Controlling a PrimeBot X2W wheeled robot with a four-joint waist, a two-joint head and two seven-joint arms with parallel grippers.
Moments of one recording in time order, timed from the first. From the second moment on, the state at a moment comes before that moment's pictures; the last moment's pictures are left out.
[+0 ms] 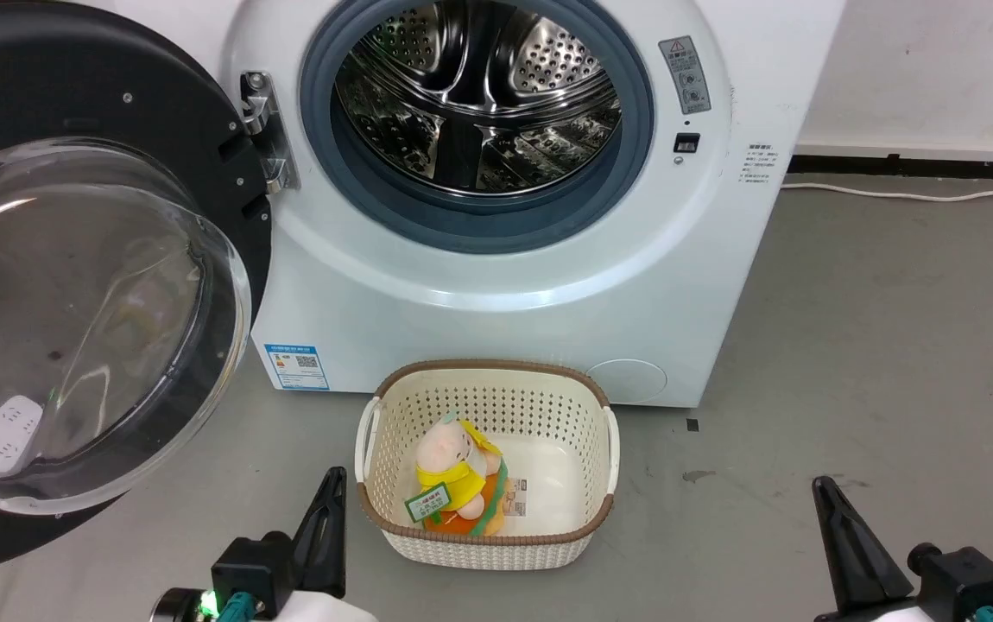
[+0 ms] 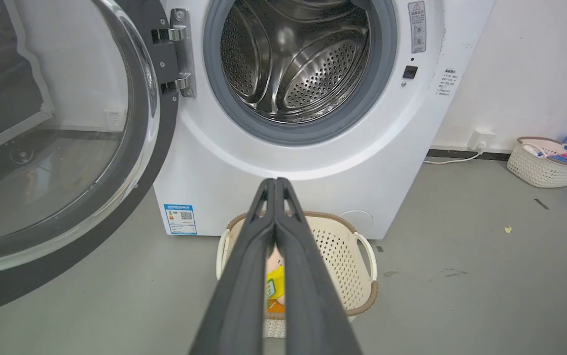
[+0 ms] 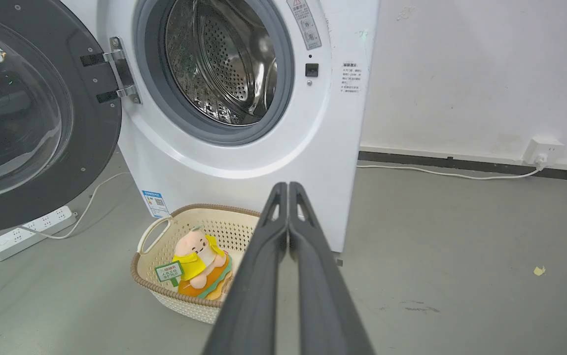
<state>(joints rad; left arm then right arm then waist) 0.02 0.08 -0.17 0.15 -0.18 0.05 -0.22 0.09 -0.06 -0.03 0.08 0.08 0.13 -0.22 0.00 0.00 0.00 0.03</state>
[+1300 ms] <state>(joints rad) 0.02 0.07 -0.11 0.10 -0.12 0.03 -0.14 0.07 -0.06 -0.02 0.05 0.06 0.13 -0.14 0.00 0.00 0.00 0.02</state>
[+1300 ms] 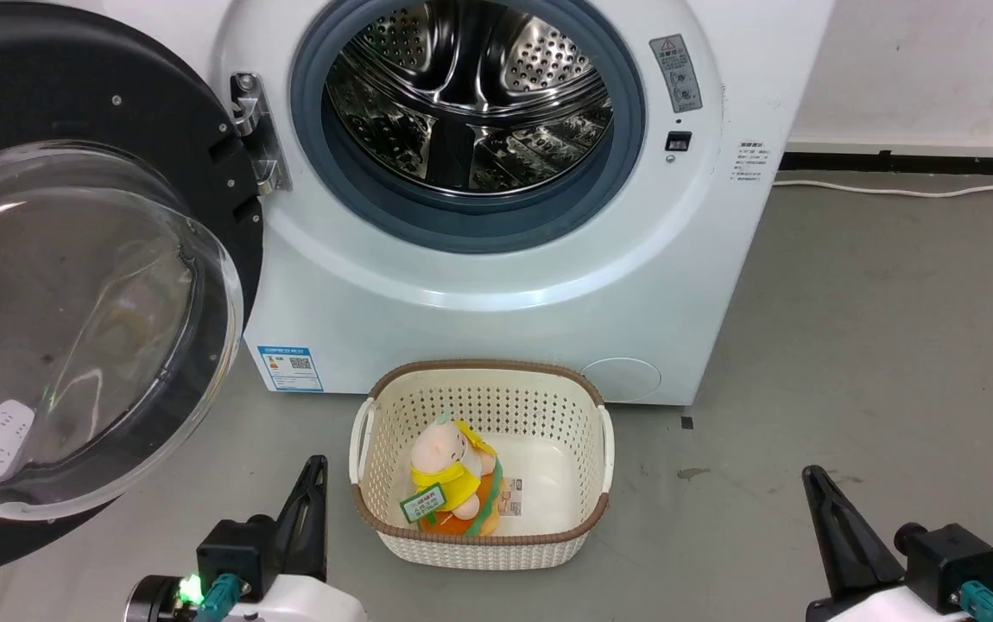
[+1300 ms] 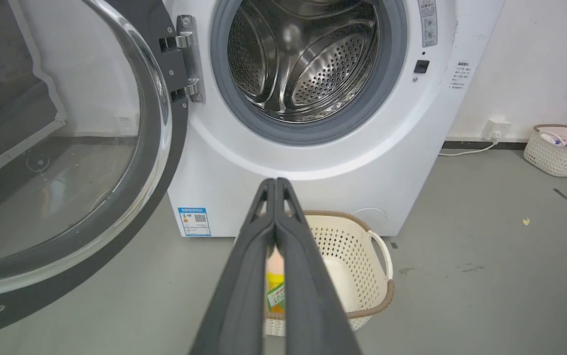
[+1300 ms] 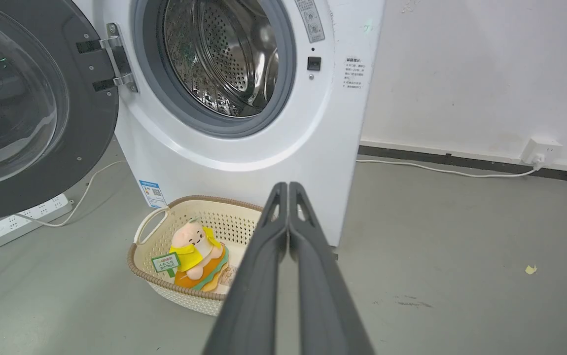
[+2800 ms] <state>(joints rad) 0.02 0.06 -0.04 0.04 -0.05 0.01 -0.05 0.03 -0.06 -0.01 0.02 0.02 0.13 -0.05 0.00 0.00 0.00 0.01</state>
